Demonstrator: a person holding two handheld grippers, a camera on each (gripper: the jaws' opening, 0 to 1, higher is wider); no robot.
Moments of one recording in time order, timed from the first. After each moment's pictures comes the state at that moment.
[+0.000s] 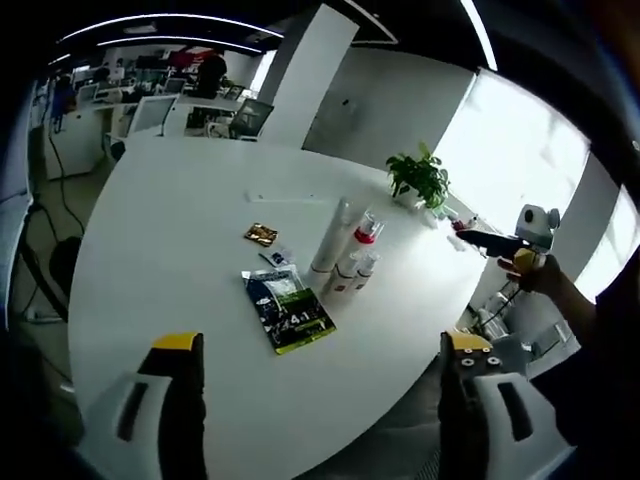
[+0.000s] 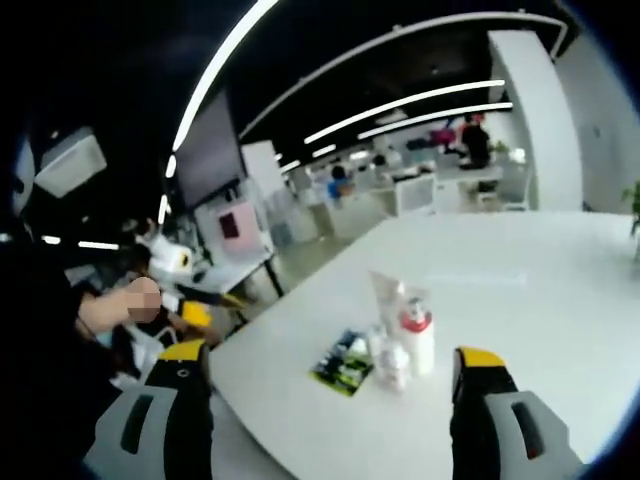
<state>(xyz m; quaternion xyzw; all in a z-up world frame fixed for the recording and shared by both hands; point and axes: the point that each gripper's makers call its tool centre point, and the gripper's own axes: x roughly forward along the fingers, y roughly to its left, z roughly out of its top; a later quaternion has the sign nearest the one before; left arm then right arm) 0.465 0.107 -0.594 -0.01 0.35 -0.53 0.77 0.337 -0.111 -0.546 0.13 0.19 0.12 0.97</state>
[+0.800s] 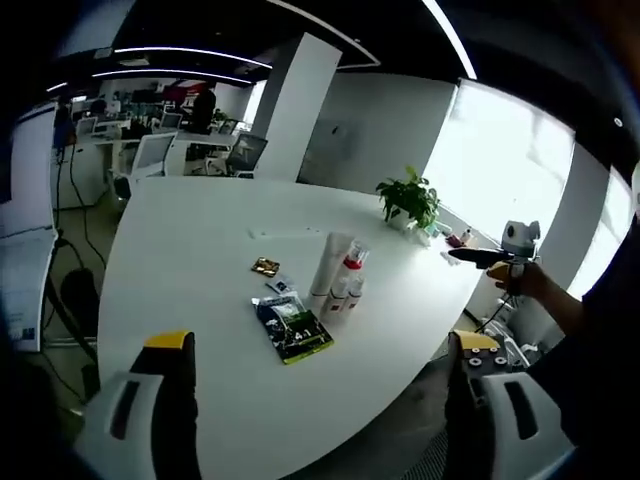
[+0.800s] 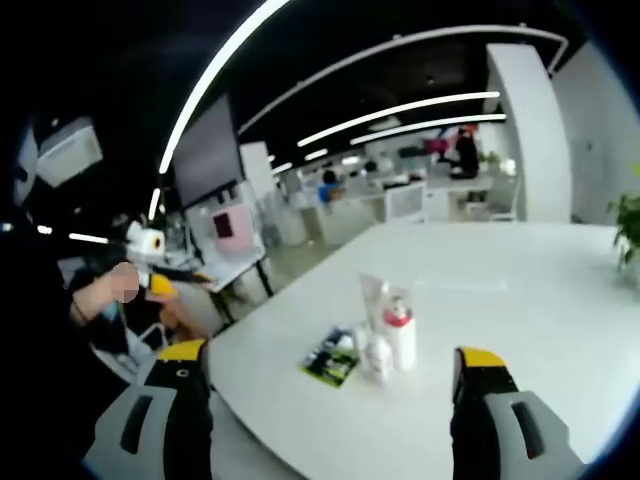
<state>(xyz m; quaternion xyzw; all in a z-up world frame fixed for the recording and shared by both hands) 0.455 0.148 -0.537 -0.05 0.28 -0.55 0.79 0.301 -0.125 -0.536 0.10 0.17 0.10 0.97</state>
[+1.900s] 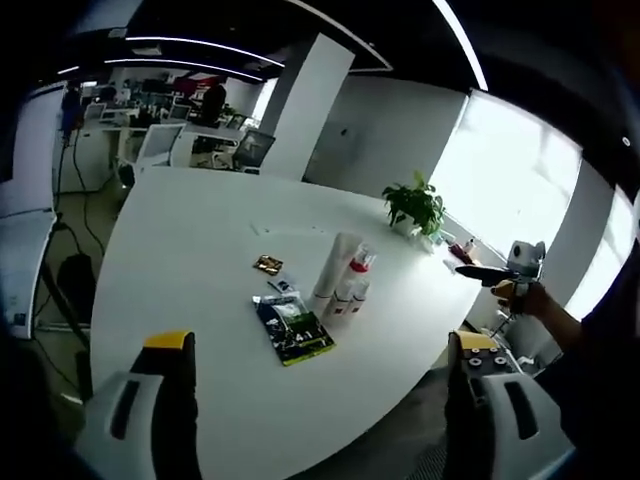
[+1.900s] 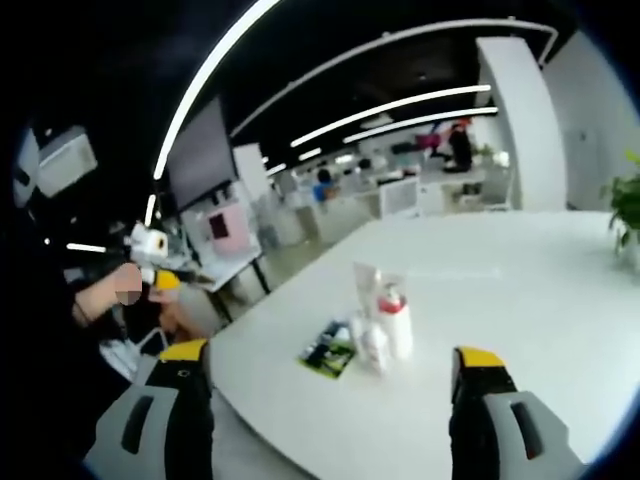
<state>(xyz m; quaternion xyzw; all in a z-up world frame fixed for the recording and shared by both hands) 0.481 0.138 -0.569 -0.04 0.31 -0.52 0.79 0.299 -0.134 -0.552 0.13 0.18 0.09 0.97</state>
